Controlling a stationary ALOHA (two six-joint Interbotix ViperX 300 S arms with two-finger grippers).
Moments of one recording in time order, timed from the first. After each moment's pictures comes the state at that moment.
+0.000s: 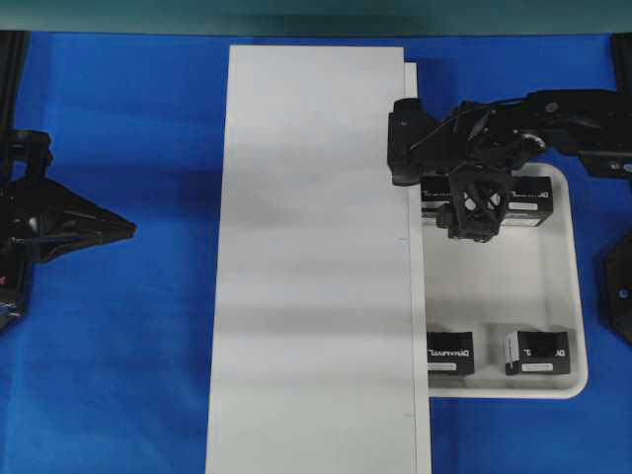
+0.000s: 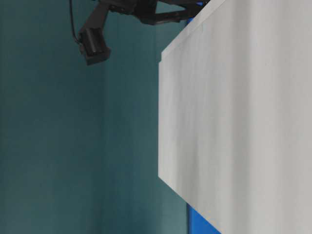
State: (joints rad) left arm -0.01 -0.93 1.02 0.01 0.09 -0.09; right arm -0.38 -0.05 0.69 0.11 0.68 -0.42
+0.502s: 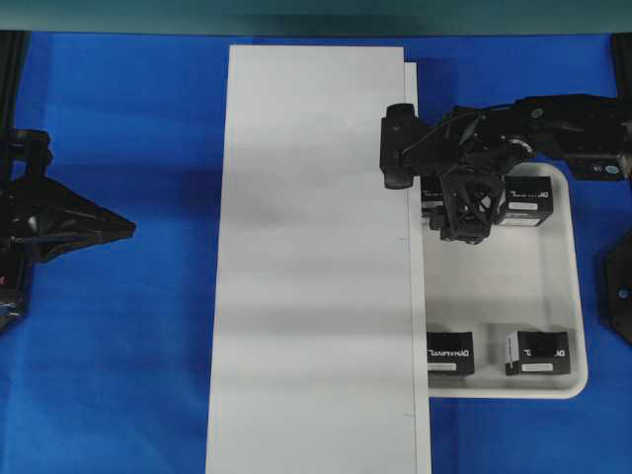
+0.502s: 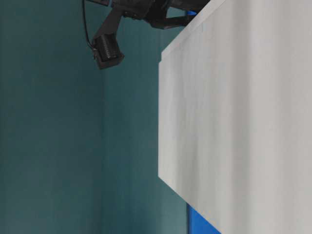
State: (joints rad) left arm -0.01 -0.93 1.01 0.01 0.09 -0.10; right arm -0.38 -0.01 0.69 0.11 0.63 -0.42
